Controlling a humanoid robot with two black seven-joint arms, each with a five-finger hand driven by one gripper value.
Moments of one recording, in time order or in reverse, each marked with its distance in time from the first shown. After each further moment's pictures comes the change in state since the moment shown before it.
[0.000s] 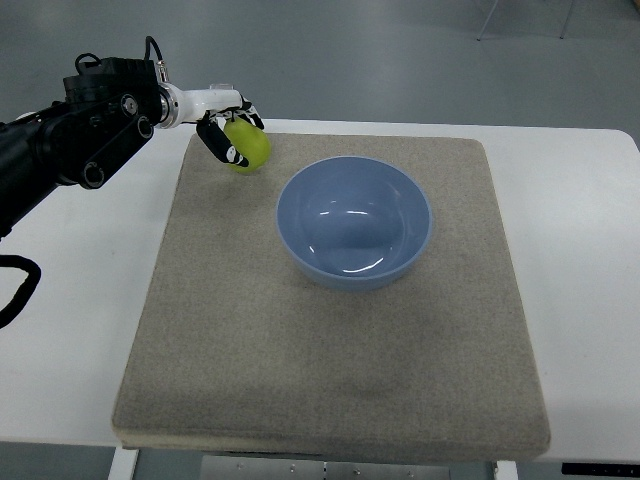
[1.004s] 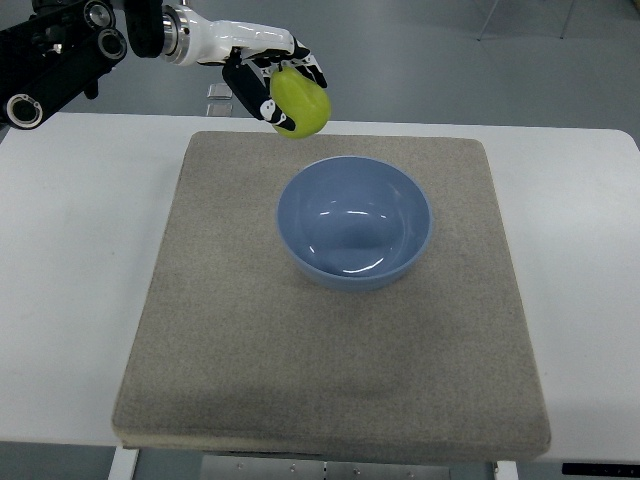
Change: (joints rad) left arm -0.140 0.172 0.012 -0.438 -0.216 -0.197 0.000; right arm 0.000 0.000 0.001 0.000 0.000 0.000 0.000
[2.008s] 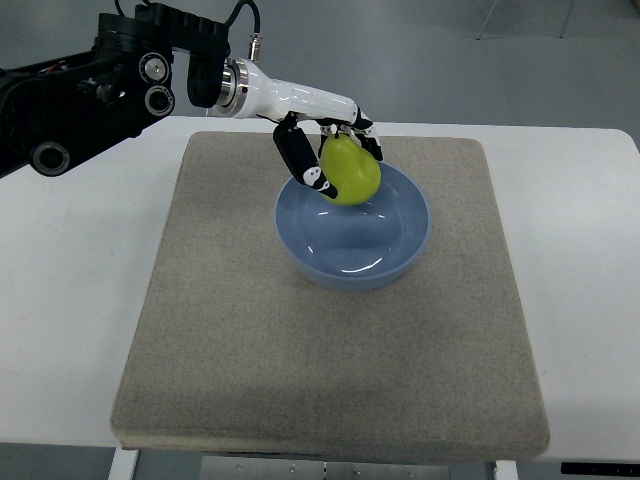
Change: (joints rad) left arm 0.016 -0.014 0.089 -0.202 0.015 0.000 -0.023; right arm 0.000 0.000 0.000 0.000 0.000 0.000 0.000
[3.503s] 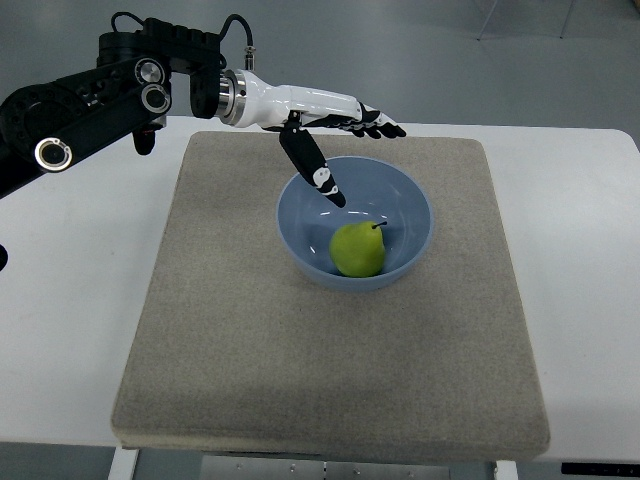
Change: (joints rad) left arm 0.056 -0.025 -0.064 0.112 -0.297 0.000 0.006; right arm 0.000 0.000 0.000 0.000 0.000 0.000 0.000
